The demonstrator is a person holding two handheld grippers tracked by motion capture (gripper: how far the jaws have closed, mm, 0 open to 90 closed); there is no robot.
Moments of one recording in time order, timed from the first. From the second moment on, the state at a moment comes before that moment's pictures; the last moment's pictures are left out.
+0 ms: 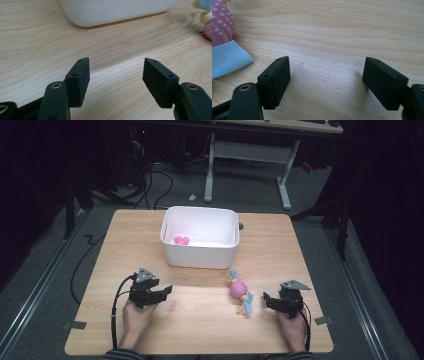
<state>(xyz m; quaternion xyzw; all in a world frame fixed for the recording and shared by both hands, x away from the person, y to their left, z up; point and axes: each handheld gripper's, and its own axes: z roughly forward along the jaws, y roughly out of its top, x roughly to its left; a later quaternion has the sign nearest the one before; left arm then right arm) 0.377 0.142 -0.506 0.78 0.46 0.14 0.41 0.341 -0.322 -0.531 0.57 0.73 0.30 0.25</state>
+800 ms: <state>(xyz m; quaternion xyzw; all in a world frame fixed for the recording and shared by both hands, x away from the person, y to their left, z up) 0.385 0.132 -0.529 0.80 0.45 0.17 0.36 0.341 -0.322 -0.531 0.56 0.73 0.30 0.24</state>
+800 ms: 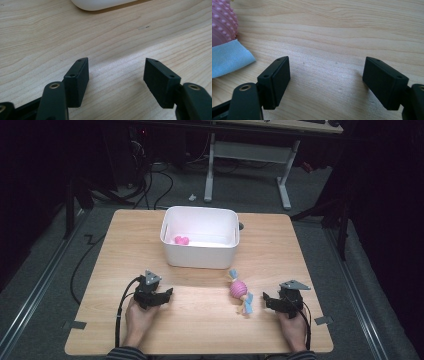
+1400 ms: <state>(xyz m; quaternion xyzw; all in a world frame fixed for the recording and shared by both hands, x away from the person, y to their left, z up) 0.385 0.129 -0.536 0.79 0.45 0.20 0.36 0.340 -0.324 -0.528 0.55 0.74 0.30 0.23</state>
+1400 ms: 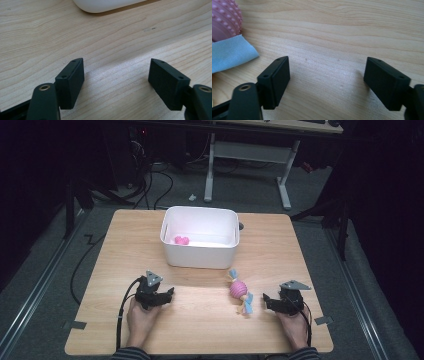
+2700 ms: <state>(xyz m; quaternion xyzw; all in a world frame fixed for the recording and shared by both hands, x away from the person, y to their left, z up) 0.385 0.130 -0.536 0.79 0.45 0.19 0.36 0.332 -0.255 -0.475 0.45 0.81 0.34 0.17</state>
